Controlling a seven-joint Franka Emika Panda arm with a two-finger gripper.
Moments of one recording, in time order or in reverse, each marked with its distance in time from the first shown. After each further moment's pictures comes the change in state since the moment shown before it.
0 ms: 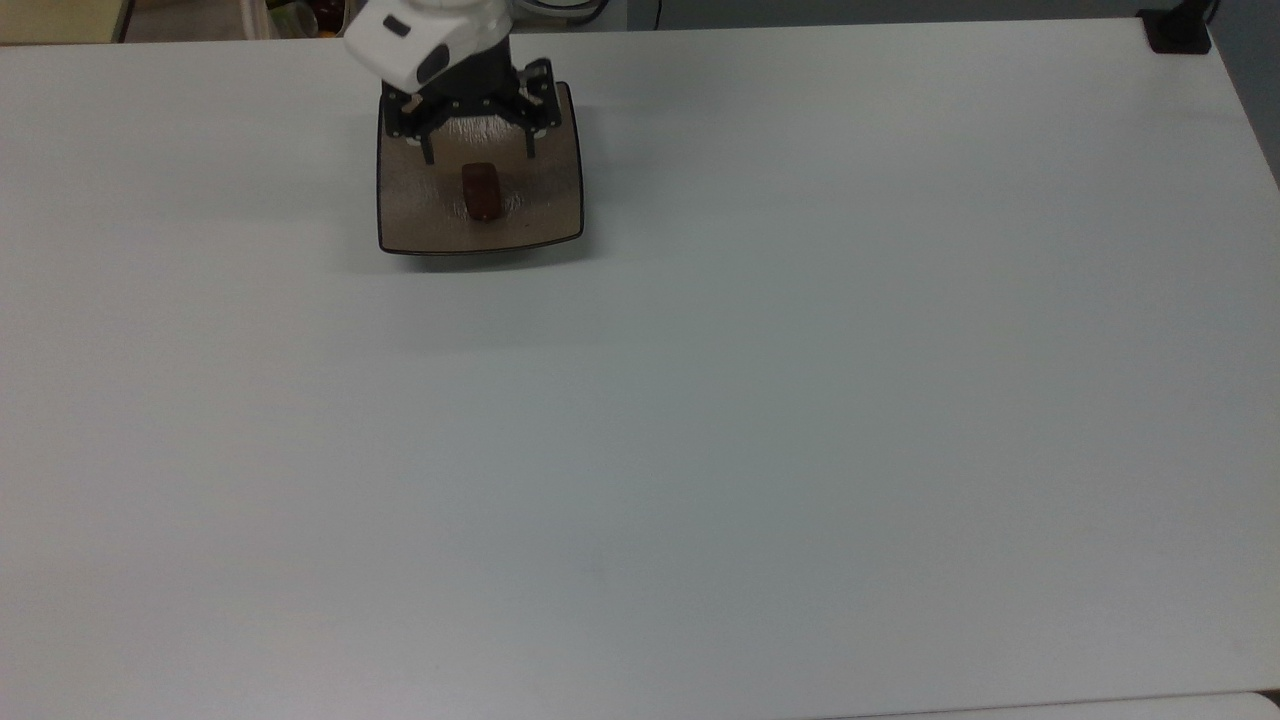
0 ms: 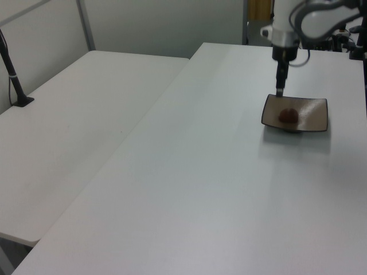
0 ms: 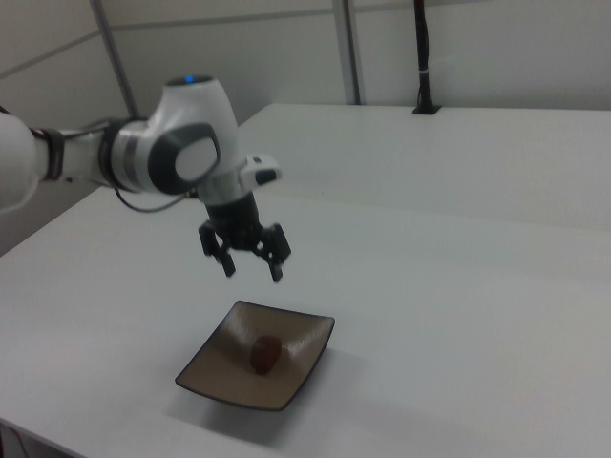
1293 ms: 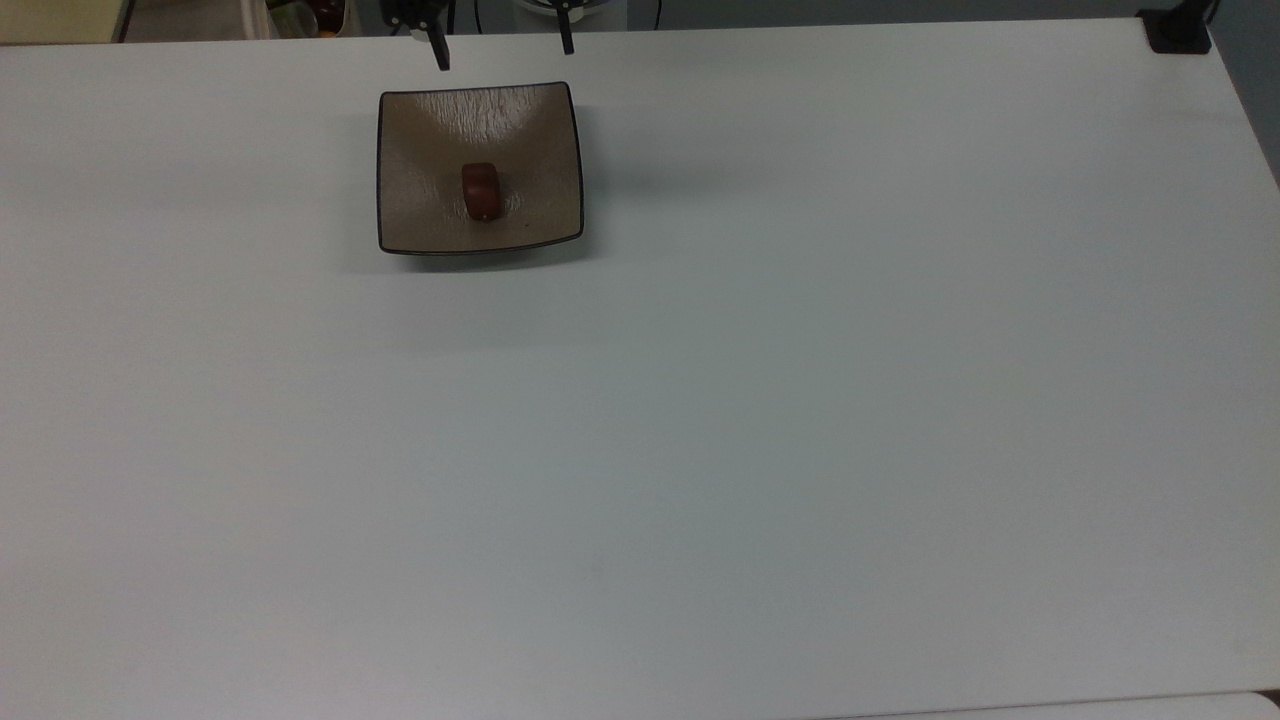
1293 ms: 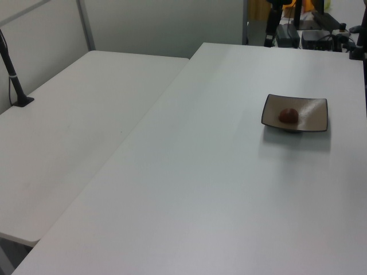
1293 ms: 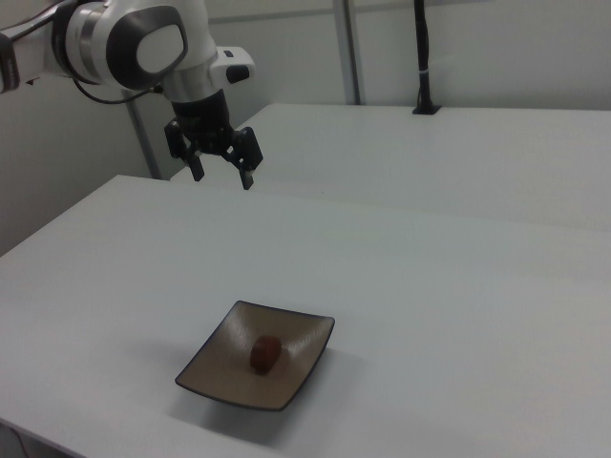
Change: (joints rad) arm 0.016 -0.004 0.005 0.363 0.157 -0.262 0.006
